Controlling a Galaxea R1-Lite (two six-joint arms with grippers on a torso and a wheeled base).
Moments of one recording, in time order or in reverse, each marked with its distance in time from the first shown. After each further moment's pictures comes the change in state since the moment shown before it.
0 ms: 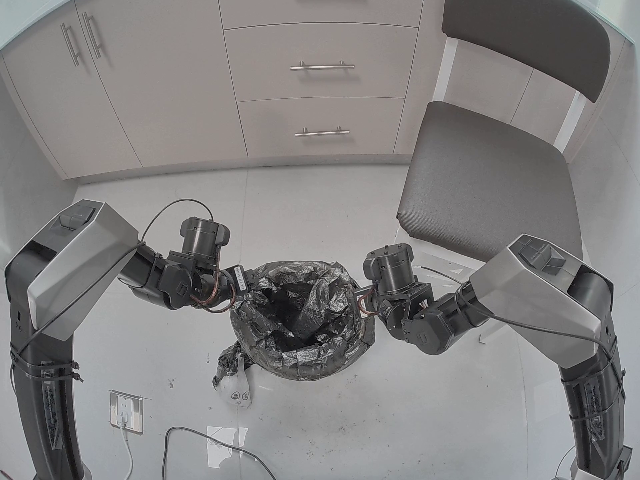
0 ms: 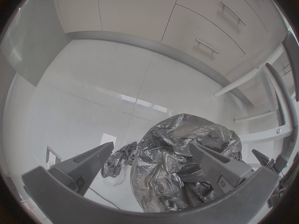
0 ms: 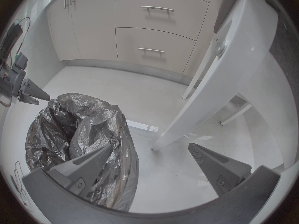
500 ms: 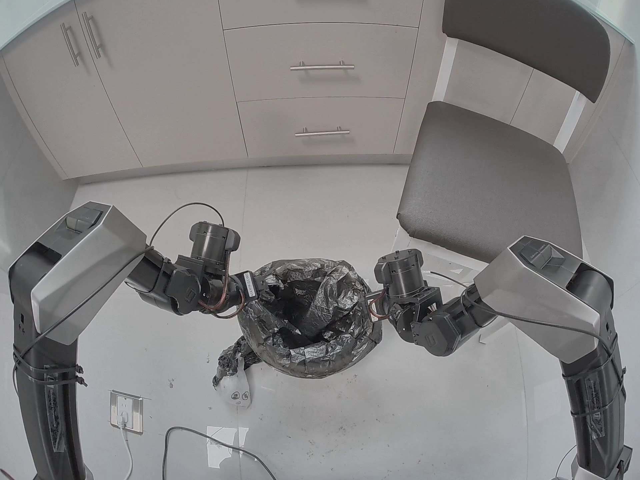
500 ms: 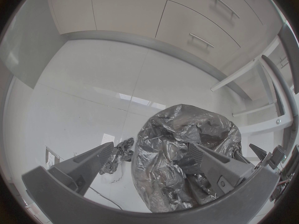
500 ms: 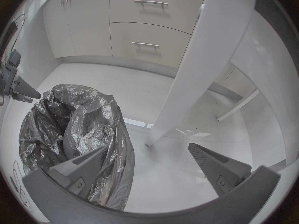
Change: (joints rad) left arm -0.036 0.004 0.011 -0.001 0.000 0.013; right arm -0.037 0.007 0.051 -0.034 0.000 0.002
